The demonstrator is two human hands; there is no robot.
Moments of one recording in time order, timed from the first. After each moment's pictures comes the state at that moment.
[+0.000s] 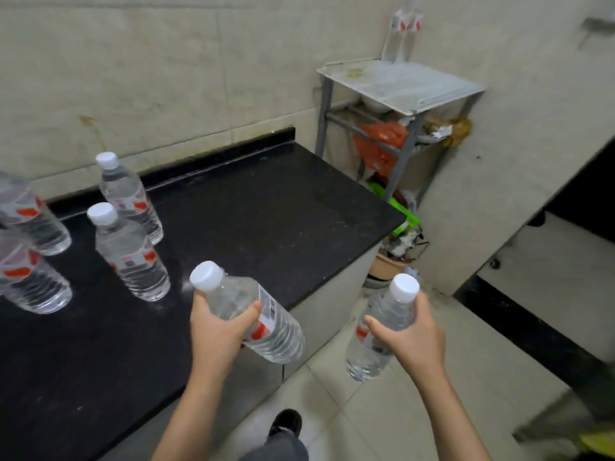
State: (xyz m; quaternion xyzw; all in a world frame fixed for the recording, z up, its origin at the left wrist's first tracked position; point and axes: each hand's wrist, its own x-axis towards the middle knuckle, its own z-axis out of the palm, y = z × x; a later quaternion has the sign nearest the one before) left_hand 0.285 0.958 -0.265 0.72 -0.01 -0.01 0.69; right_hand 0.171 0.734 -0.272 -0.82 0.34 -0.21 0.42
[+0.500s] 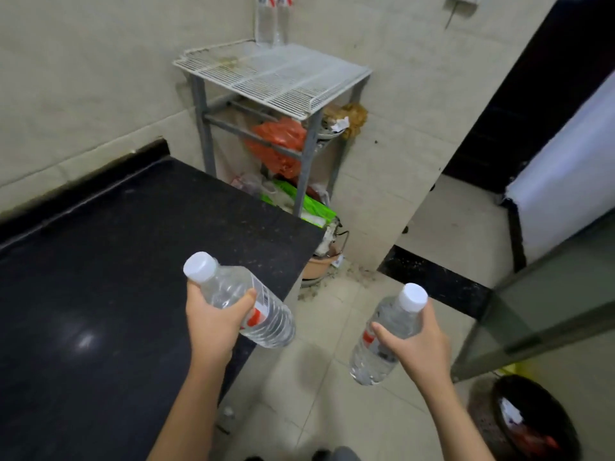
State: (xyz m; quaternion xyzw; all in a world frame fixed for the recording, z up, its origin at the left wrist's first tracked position) left_hand 0.409 0.765 -0.273 0.68 -0.12 -0.11 0.72; right_hand 0.197 0.606 -0.274 -0.74 0.51 -0.26 0.35
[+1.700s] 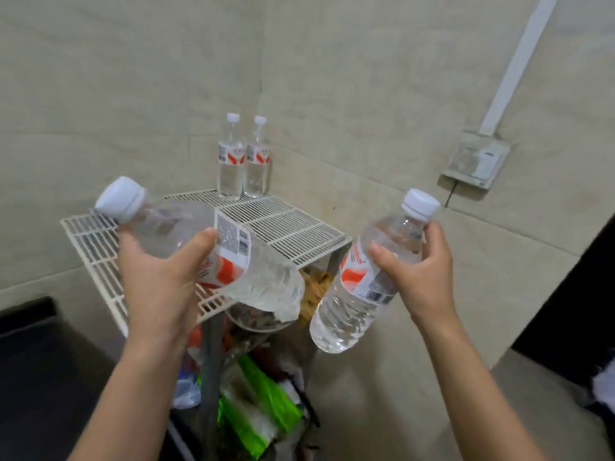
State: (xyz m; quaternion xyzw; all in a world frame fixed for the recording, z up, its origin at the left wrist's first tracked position) left_hand 0.566 0.331 -0.081 0.49 -0.14 0.13 0.85; right_hand 0.456 0.116 -0.066 -0.72 0.08 -0.48 0.49
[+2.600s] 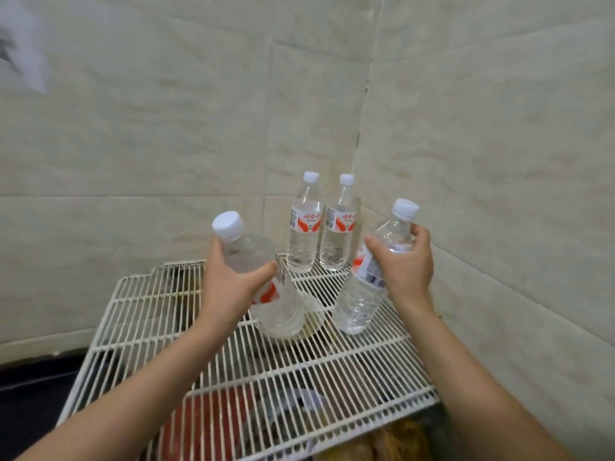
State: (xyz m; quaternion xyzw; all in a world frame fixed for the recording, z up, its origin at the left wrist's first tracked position) left_hand 0.768 0.213 -0.079 0.70 -0.08 0.22 0.67; right_hand 0.794 -0.014 -0.068 -0.74 0.09 -0.43 0.51
